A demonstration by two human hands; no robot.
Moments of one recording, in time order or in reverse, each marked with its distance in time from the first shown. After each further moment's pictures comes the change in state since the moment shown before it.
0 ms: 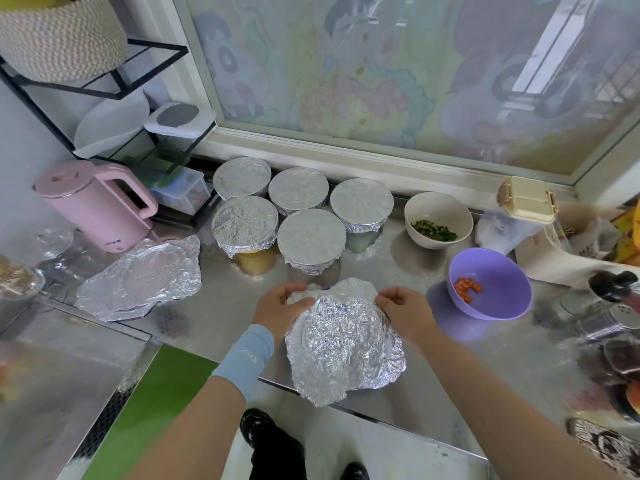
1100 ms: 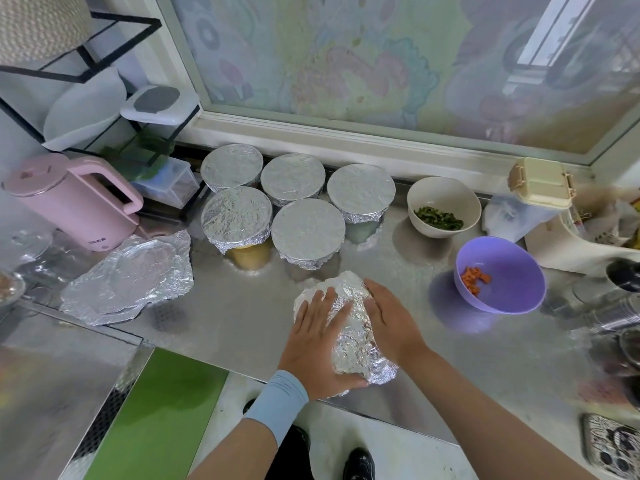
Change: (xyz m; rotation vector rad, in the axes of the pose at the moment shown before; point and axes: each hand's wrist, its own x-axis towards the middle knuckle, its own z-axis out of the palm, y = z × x) left_hand -0.023 -0.055 0.050 1.080 -0.162 0.756; right_hand 0.011 0.047 0.029 -0.419 -0.134 -0.392
